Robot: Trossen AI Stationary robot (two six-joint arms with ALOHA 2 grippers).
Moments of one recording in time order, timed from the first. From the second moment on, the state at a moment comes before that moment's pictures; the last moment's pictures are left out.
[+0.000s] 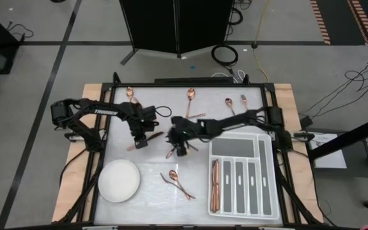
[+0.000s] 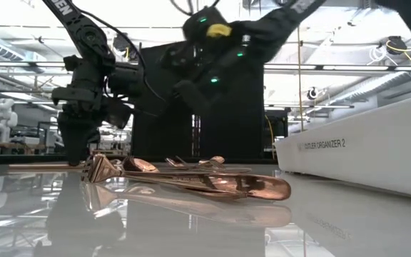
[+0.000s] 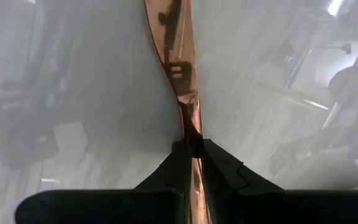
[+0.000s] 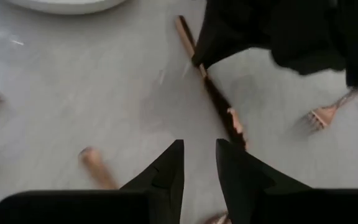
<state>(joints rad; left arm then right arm) 0.37 1.55 0.74 -0.74 0.37 0.04 -0.05 2.09 1.35 0.11 -0.05 -0.28</state>
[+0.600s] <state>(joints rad) 0.36 1.56 0.74 -0.65 0.41 0.15 -0.07 2.43 1.90 -0.38 0.04 -0.36</state>
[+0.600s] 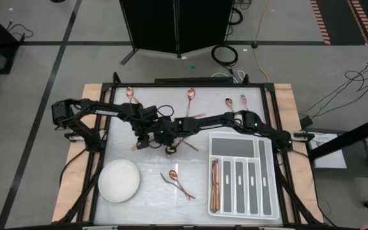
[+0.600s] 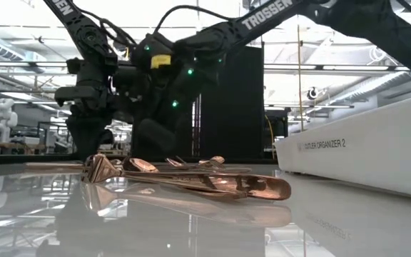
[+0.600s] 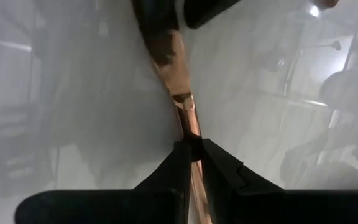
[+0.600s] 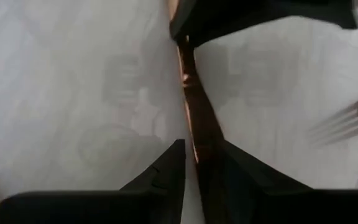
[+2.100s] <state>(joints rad) 0.36 1.40 0.75 -0.72 0.34 0.20 -0.04 2.43 1.90 -0.22 -0.01 -0.43</state>
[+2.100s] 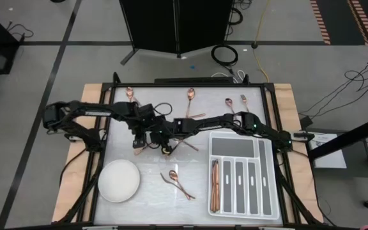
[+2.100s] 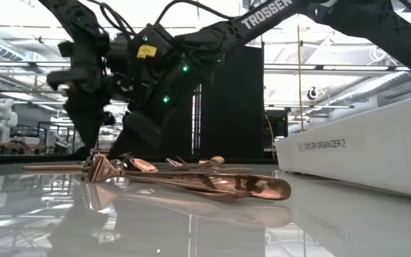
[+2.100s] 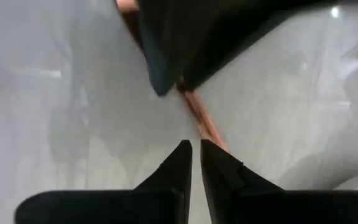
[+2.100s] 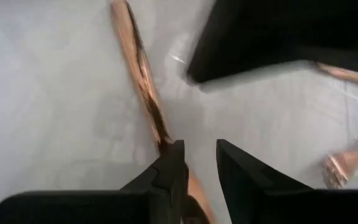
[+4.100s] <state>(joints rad) 0.62 1.07 0.70 -0.72 0.12 0.02 -0.13 2.67 2.27 -0.47 -0.49 -0.48</state>
